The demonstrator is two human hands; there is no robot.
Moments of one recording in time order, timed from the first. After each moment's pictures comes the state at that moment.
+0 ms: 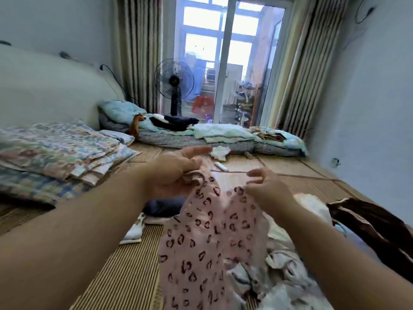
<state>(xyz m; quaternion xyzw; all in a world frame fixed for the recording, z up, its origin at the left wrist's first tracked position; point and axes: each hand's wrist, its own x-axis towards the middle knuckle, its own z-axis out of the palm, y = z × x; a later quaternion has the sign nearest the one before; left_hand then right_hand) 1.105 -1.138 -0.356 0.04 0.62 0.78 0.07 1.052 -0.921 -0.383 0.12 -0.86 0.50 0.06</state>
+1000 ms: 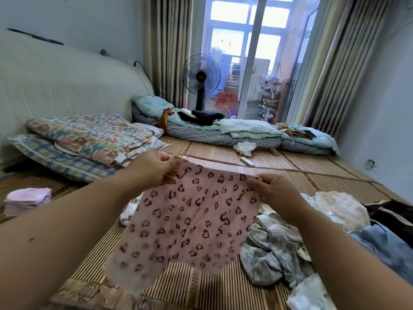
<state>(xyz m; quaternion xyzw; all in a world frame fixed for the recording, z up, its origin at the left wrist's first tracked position) 1.182 -1.238 -0.390 -0.15 0.85 0.49 -0.16 1.074 -0.971 -0.413 0.26 -0.80 0.53 -0.04</state>
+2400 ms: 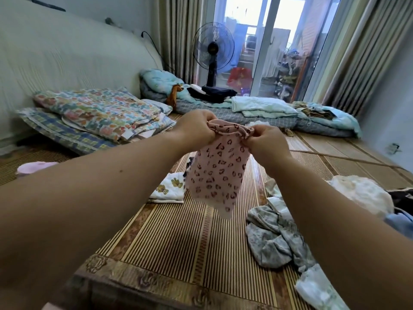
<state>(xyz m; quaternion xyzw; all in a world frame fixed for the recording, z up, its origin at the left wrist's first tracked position) 1.109 -1.203 -0.379 -0.05 0.92 0.33 -0.22 1.046 -1.037 -0.394 0.22 -0.84 0.48 0.08</state>
